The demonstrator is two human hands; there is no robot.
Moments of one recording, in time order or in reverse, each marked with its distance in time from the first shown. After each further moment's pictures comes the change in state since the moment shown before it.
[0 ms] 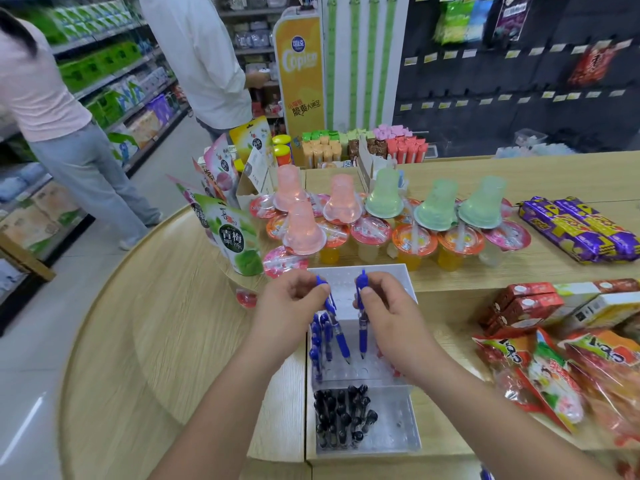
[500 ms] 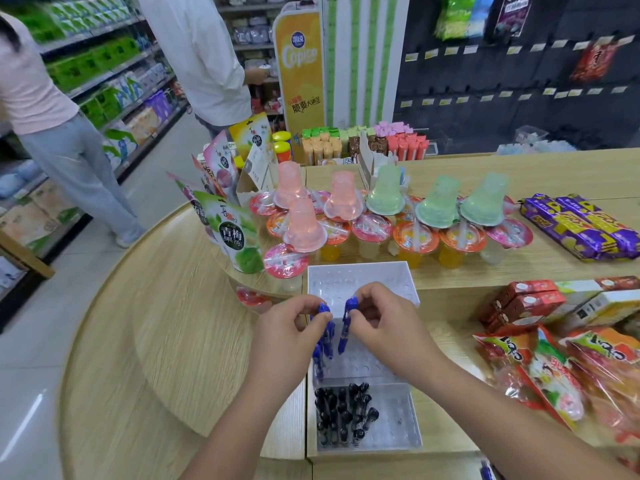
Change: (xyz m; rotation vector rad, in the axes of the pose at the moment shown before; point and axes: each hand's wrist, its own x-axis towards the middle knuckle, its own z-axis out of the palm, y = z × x) left_hand -0.021 -0.035 -0.001 0.297 0.086 0.153; right_hand 0.001 0.017 -0.003 -0.326 -0.083 -0.151
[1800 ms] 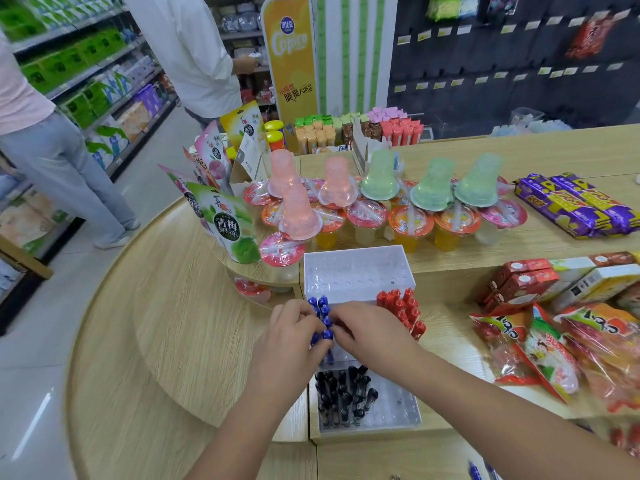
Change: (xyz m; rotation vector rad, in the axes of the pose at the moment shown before) left_hand -0.019 -0.035 0.012 0.594 -0.068 0.323; right_hand -0.002 0.019 0.028 -0.529 -0.266 -0.208
